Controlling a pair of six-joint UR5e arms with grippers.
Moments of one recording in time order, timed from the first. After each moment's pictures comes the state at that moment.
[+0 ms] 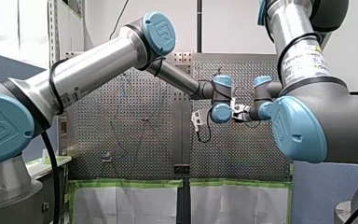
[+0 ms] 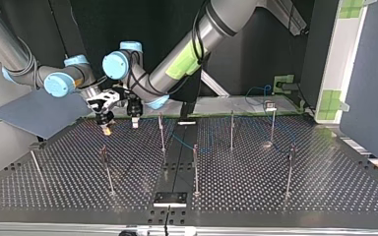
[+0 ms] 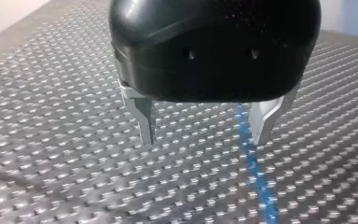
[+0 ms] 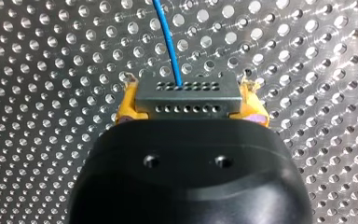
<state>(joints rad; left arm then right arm) -0.81 -2.53 -0.92 -2.86 -2.31 -1.80 1.77 -0.96 1.58 -0.48 1.14 1.72</state>
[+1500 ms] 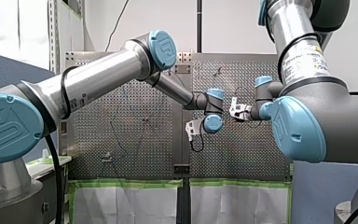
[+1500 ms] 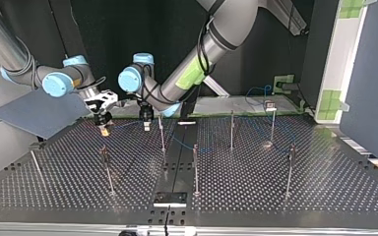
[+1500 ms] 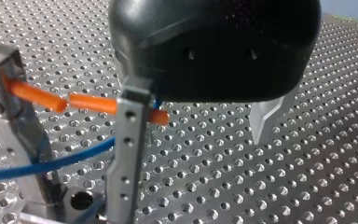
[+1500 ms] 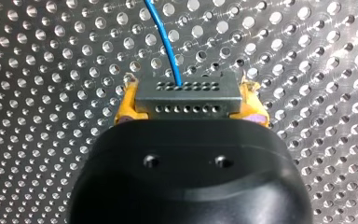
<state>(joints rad) -0.75 -2.62 -0.89 -2.91 -2.23 -1.83 1.76 -0.96 1.58 -0.49 1.14 1.73</state>
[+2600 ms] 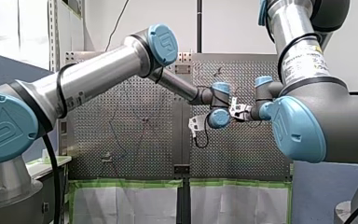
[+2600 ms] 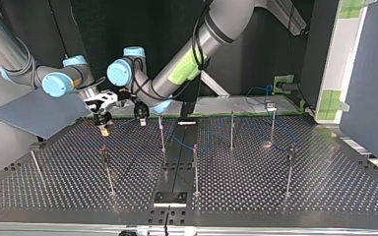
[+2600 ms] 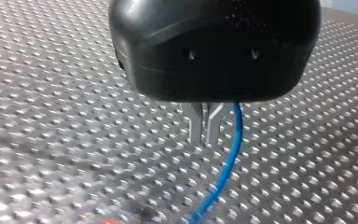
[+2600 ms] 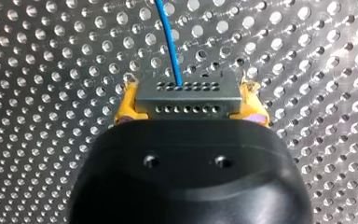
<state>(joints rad) -0.80 -2.58 -0.87 -2.94 -2.34 -1.86 1.76 -0.96 1.58 -0.49 1.14 1.73</state>
